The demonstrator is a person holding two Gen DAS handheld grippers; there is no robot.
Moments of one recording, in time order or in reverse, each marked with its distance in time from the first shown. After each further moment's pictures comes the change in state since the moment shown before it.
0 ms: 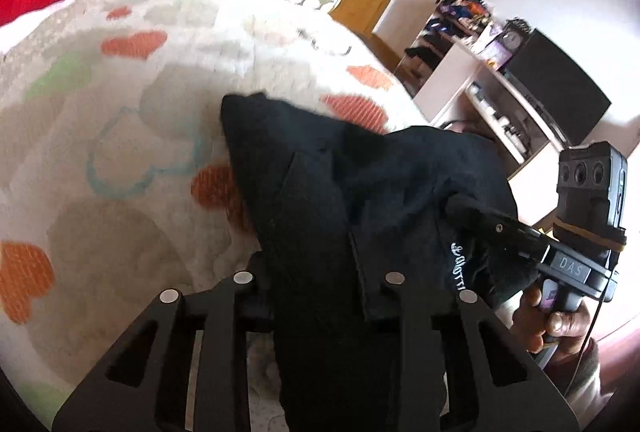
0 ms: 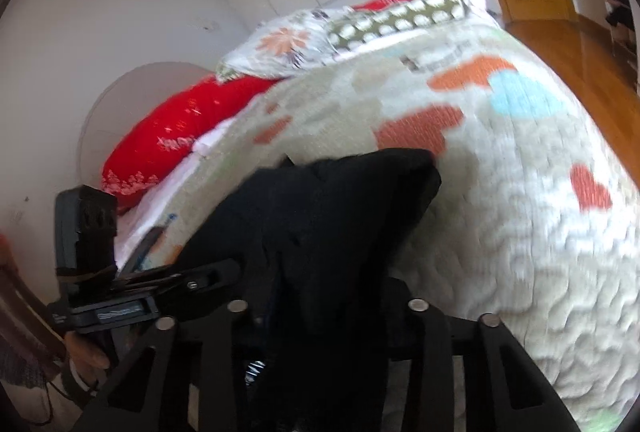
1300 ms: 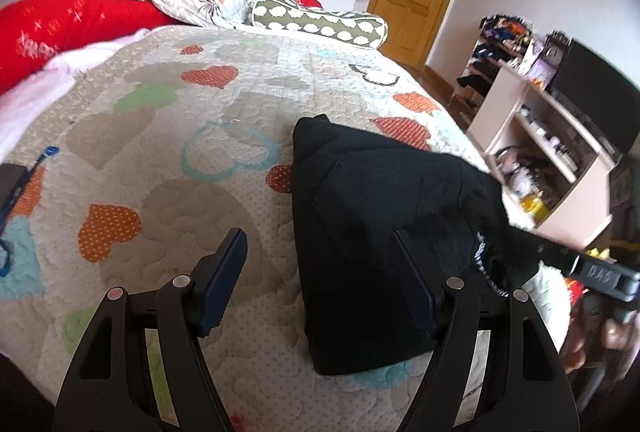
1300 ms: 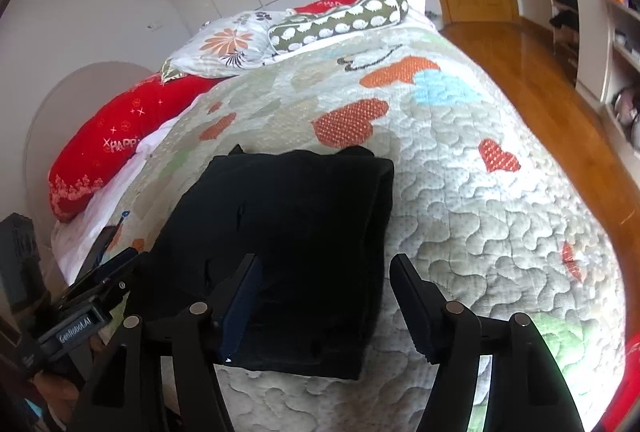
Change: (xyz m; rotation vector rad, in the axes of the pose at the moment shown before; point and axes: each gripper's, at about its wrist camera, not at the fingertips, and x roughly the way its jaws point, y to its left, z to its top) left arm -0.035 -0.014 -0.042 -0.019 -0.139 0.234; right arm -0.034 -0.001 -0.032 0.073 0.050 -0.245
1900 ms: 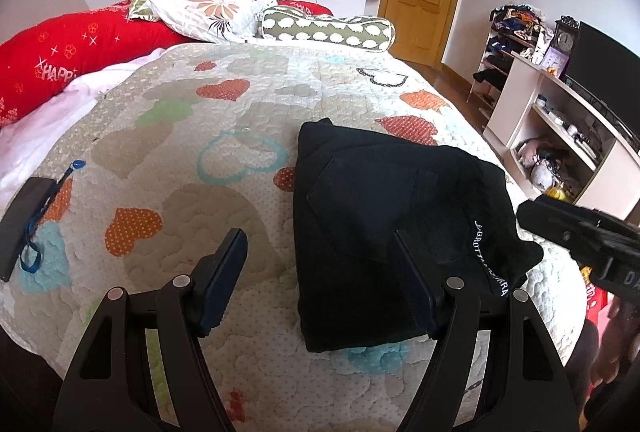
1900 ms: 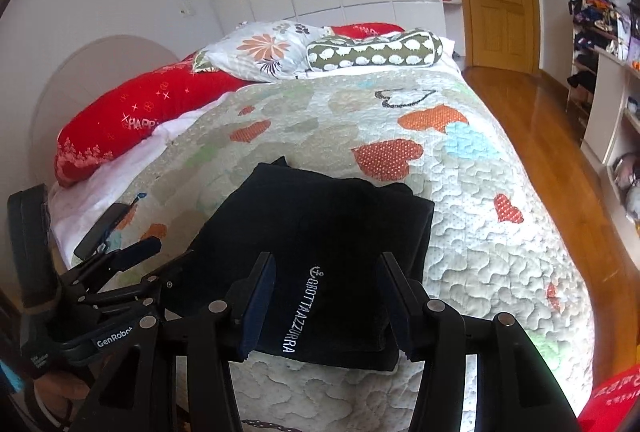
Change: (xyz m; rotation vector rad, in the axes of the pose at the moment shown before) left arm -0.015 -0.023 -0.010 0.069 -0.032 0.129; right arm -0.027 0.062 -0.001 -0.176 -0.068 -0.068
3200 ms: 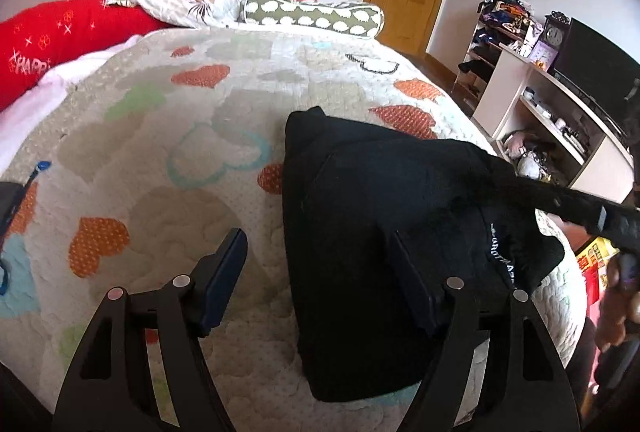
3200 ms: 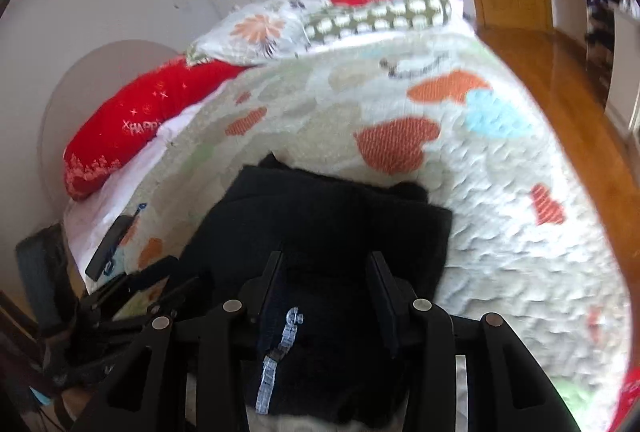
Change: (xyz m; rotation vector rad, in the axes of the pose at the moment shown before) left arm 0.032 0.006 0.007 0.008 0.047 -0.076; right arm 0.034 -0.028 0.020 0.046 0.076 0.088
